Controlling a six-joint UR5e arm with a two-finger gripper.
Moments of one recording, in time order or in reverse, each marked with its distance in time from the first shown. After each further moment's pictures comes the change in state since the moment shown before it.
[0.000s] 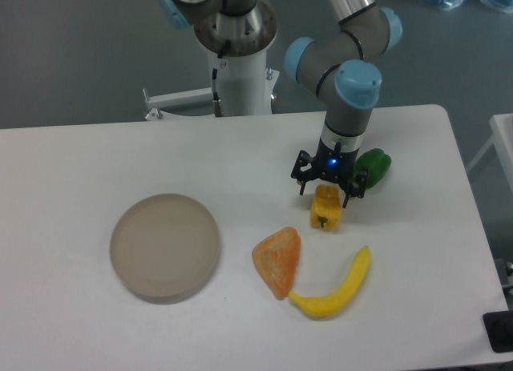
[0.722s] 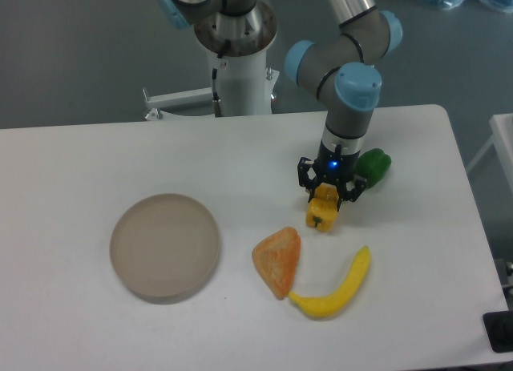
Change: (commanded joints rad) arm 0.002 0.003 0.029 -0.002 0.000 0.018
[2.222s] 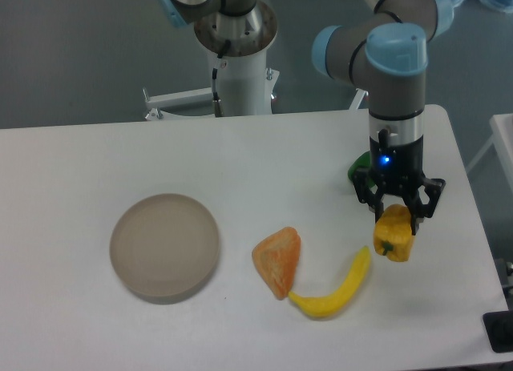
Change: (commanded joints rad) arm -0.067 -0.110 0.494 -0.084 0.167 0.156
